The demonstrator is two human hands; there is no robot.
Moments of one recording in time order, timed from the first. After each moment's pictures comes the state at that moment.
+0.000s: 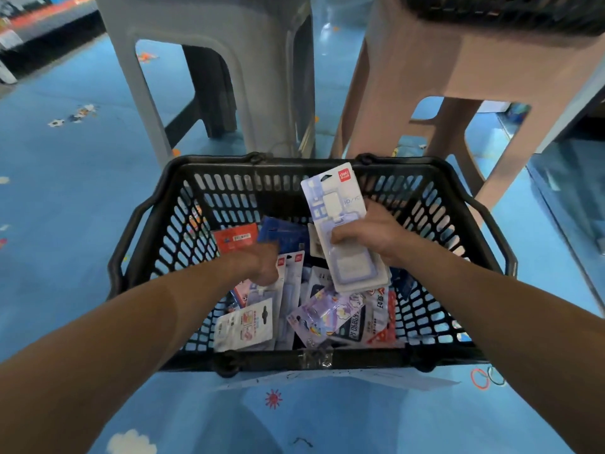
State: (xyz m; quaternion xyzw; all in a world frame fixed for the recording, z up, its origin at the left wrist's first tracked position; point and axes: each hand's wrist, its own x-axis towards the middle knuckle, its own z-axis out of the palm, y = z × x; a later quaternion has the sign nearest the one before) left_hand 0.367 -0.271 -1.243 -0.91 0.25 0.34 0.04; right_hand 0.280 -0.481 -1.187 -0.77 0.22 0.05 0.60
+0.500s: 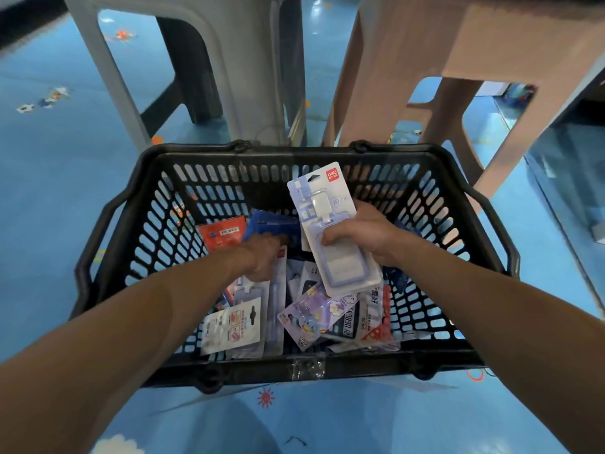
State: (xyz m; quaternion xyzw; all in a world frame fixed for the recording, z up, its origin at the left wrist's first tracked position) left_hand 0.379 -0.286 -1.270 -0.89 0.33 0.32 0.04; right_hand 0.280 -0.484 -1.200 -0.76 0.22 0.10 0.60
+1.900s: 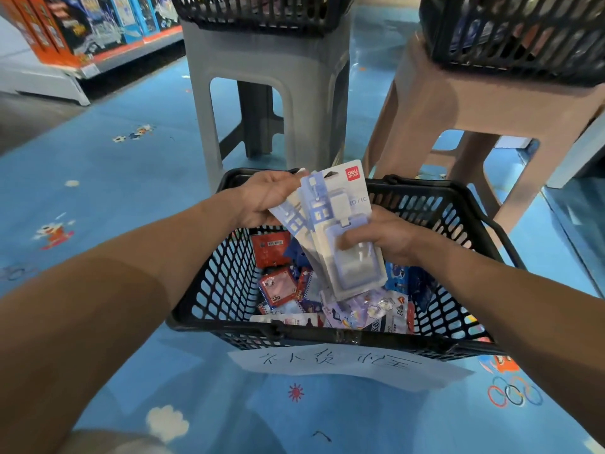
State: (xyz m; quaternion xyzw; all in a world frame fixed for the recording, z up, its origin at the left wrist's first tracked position) left_hand 0.381 -0.227 -1.112 -0.73 0.08 0.31 -0.60; right_hand 0.262 -0.436 -1.126 -0.74 0.05 0.16 0.65
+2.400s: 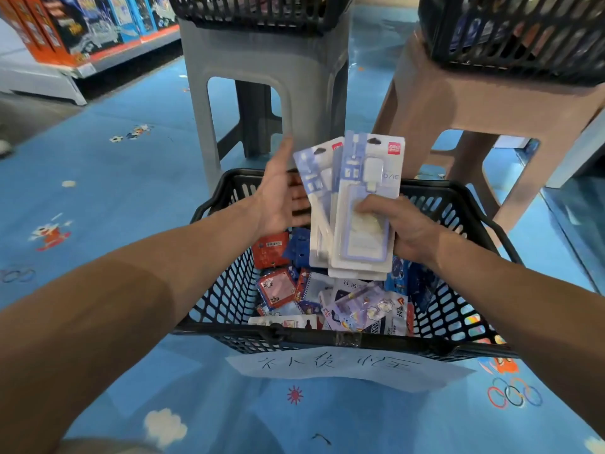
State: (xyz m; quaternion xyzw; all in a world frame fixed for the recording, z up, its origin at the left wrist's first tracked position) left_hand 0.362 -0.254 -1.104 -0.60 -0.03 0.32 -0.74; right_hand 0.266 -0.452 -1.124 -0.63 0.10 0.04 0.77
